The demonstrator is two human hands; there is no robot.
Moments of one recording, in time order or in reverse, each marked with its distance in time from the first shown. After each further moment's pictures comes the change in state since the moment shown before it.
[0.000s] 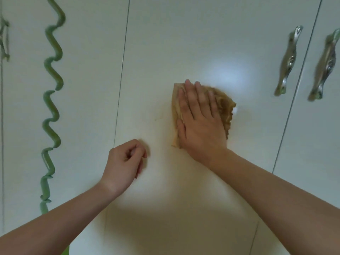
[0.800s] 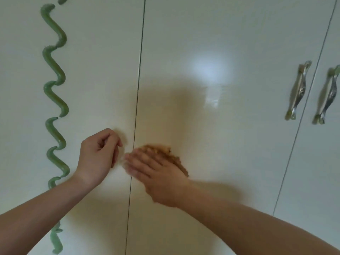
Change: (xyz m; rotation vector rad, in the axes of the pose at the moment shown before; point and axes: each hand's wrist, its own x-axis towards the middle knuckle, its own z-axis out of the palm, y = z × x) left_hand 0.098 0.004 -0.116 -0.038 0.029 0.021; right_hand 0.013 -0.127 0.042 -0.009 -0.346 -0.515
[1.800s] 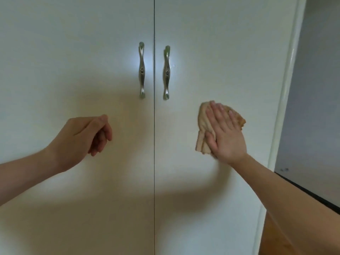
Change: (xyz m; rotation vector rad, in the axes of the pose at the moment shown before) left_hand -0.054 0.130 0.221 -0.094 -0.593 0.135; right_hand -0.415 0.237 -0.062 -0.104 0.137 0.803
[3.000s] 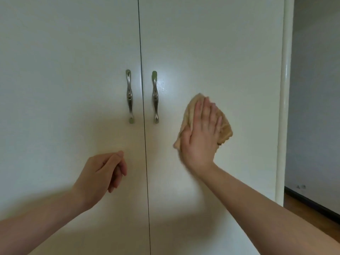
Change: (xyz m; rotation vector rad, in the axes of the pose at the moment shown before) left_hand 0.010 0.001 0.075 -0.092 0.082 -0.113; right_hand 0.073 -0.063 0.010 0.182 0.224 0.442
